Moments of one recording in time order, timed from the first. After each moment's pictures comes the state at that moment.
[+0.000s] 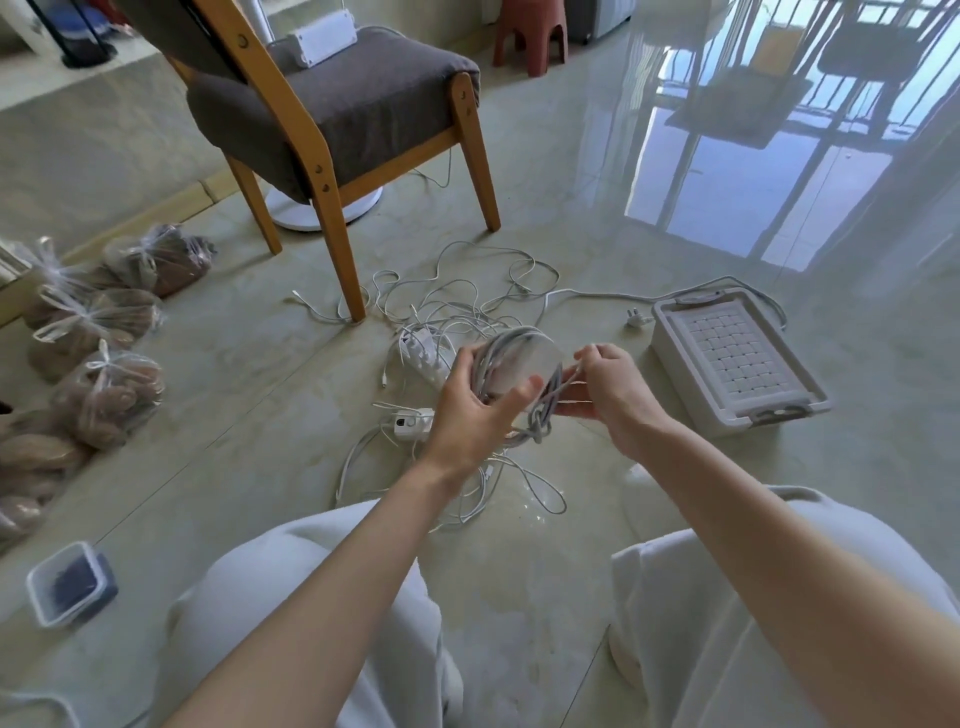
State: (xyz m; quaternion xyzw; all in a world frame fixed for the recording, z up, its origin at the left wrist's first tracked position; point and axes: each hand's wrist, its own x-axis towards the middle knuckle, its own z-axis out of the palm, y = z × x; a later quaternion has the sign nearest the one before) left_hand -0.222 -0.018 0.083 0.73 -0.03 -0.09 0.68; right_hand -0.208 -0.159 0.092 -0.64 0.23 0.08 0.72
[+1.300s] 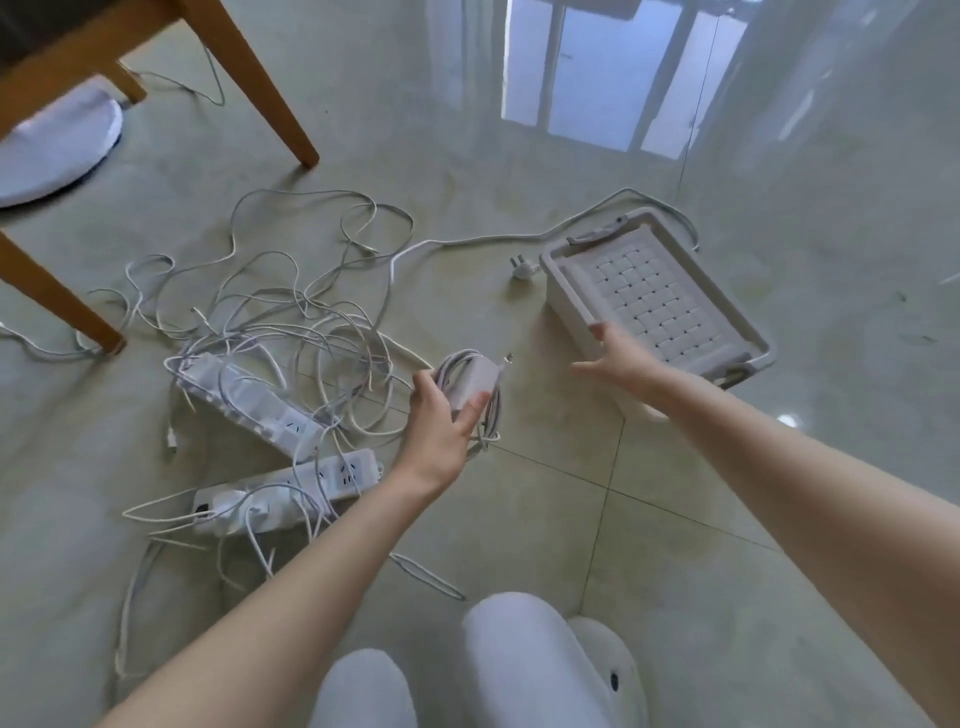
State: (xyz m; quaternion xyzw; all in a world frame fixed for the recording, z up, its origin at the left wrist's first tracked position) left_hand -0.060 -0.169 -0.119 0.85 -0.05 -0.23 0.47; right_hand -0.066 -0.386 -0.114 -0.88 0.27 0.20 0.33
